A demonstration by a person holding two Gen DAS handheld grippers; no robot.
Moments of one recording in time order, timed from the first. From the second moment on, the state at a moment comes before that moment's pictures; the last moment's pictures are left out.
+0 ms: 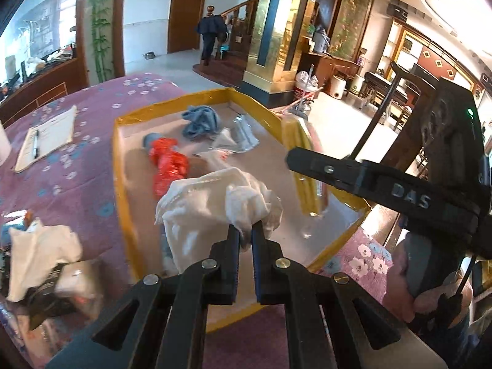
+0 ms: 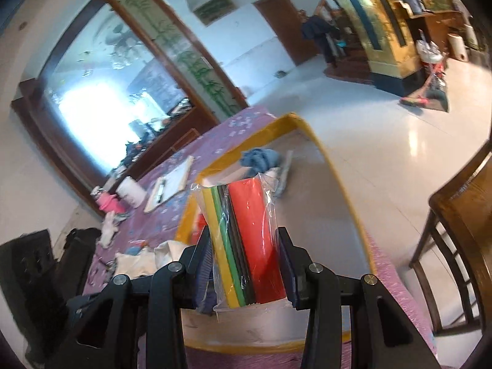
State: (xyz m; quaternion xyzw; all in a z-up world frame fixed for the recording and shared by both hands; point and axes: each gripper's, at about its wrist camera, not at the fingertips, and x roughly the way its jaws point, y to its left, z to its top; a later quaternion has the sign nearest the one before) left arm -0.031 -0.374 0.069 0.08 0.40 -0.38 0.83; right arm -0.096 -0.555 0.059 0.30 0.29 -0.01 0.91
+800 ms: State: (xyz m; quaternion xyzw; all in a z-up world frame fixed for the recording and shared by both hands) left arm -0.041 -0.398 0.032 0.13 0.39 -0.35 0.84; right arm -0.080 -0.538 0.042 0.22 0.30 -0.06 0.93
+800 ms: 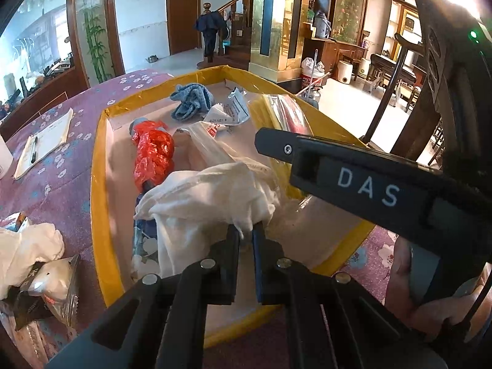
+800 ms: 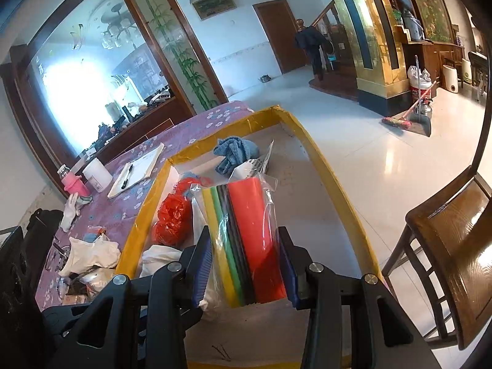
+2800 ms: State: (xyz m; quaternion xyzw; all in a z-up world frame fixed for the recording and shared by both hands) left arm -0.053 -0.025 0.064 -0.06 0.38 -0.07 0.92; right arm -0.052 -0.271 0.050 0.12 0.42 0.20 0.88
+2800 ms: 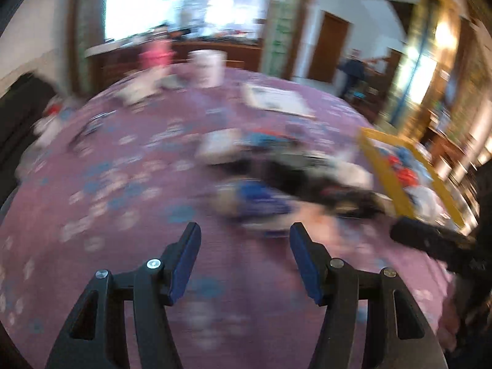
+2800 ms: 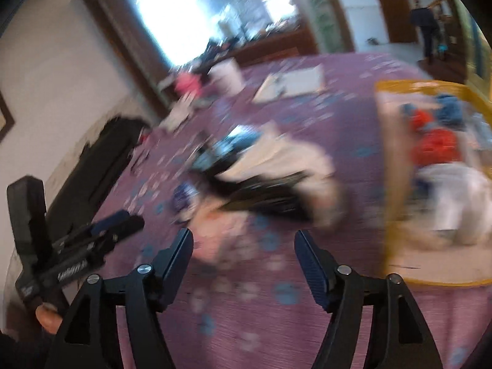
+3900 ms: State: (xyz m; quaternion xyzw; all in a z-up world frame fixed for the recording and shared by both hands) left arm -0.020 -0.016 0.042 0.03 0.42 -0.09 0.90; right arm -0.031 -0.228 0.045 0.13 0.42 0.21 0.87
